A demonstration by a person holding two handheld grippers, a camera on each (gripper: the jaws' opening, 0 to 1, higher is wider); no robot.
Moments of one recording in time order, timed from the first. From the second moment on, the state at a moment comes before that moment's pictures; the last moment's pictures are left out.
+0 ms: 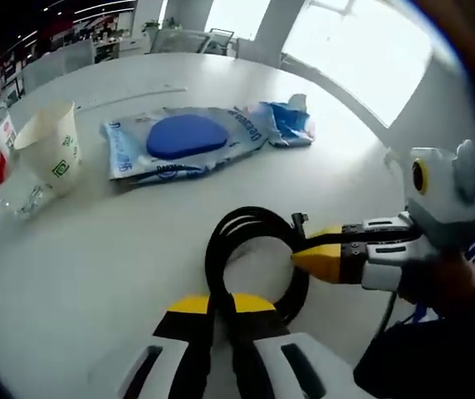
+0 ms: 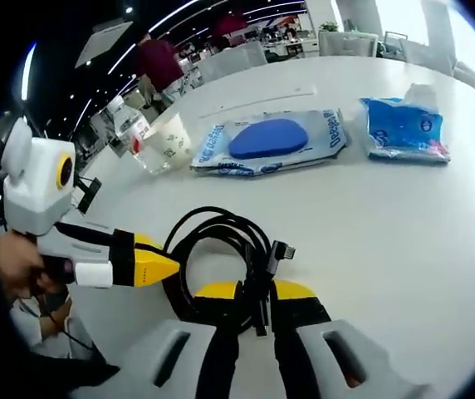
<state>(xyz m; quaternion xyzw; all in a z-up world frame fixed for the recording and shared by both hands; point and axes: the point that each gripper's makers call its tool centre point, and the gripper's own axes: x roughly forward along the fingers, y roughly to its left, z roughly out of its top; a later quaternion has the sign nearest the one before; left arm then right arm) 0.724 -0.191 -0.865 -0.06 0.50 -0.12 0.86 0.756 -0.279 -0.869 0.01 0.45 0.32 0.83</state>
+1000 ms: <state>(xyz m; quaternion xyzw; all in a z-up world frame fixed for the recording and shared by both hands) 0.777 -0.231 -0.830 -0.01 0.47 -0.16 0.87 0.796 -0.322 -0.847 0.06 0.43 0.27 0.86</state>
